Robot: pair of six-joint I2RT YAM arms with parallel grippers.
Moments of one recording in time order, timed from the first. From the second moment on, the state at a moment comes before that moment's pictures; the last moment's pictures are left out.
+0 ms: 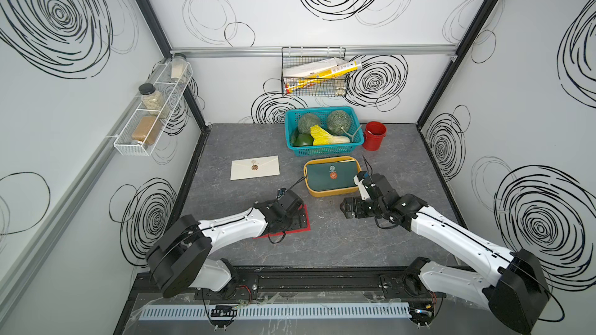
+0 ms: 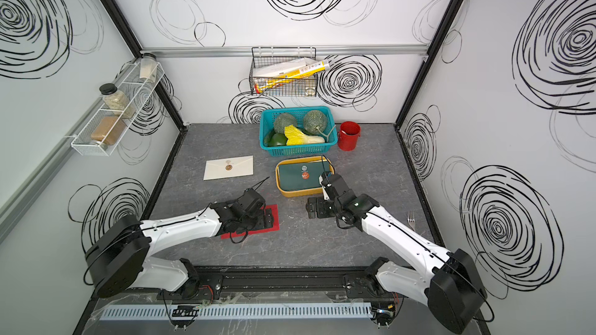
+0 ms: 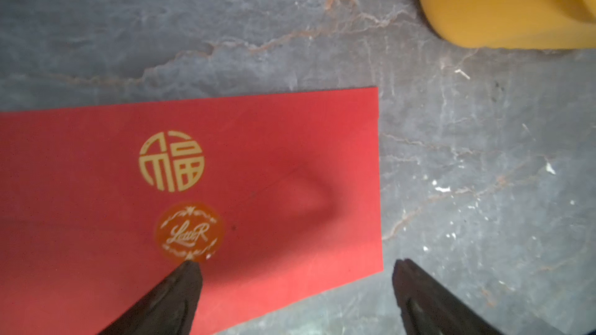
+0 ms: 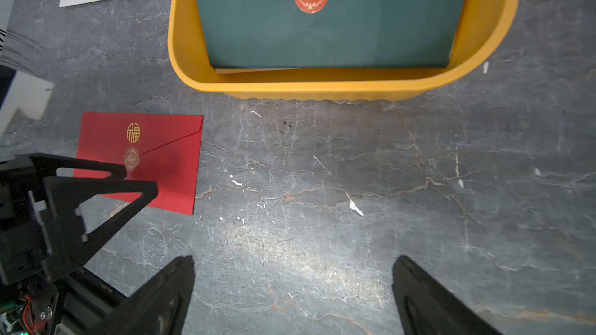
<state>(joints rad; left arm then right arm) -0.77 1.35 0.68 -0.46 -0.04 -0.95 0.67 1.12 0.75 -0.58 -0.04 0.51</state>
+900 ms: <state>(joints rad) -0.48 1.26 0.56 -0.60 -0.10 -0.83 0.97 1.63 0.91 -0.23 -0.09 0.84</state>
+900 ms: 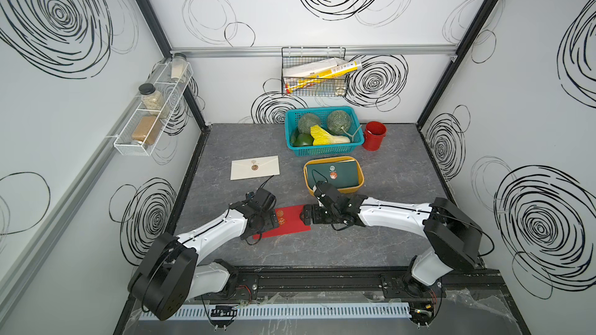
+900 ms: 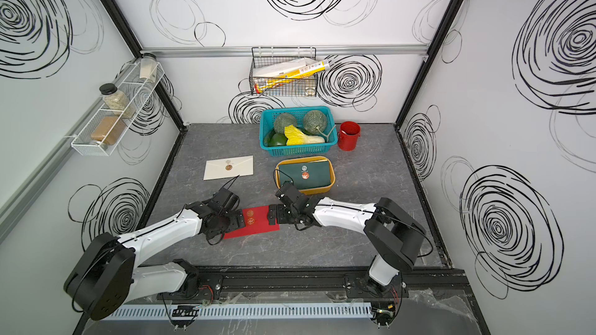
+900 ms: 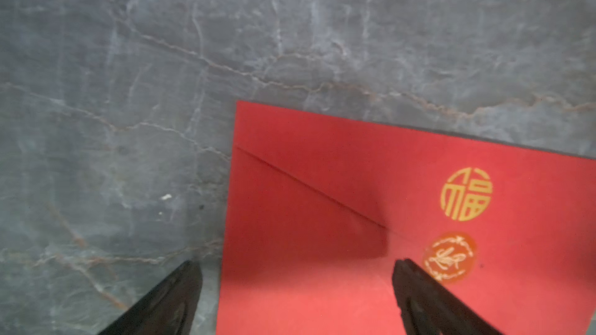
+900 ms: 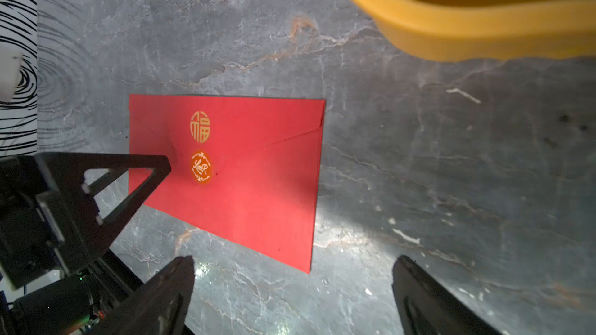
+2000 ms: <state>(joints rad) -0.70 1.38 0.58 -0.27 0.00 -0.70 0.91 1.64 0.87 -0.38 0.10 0.86</state>
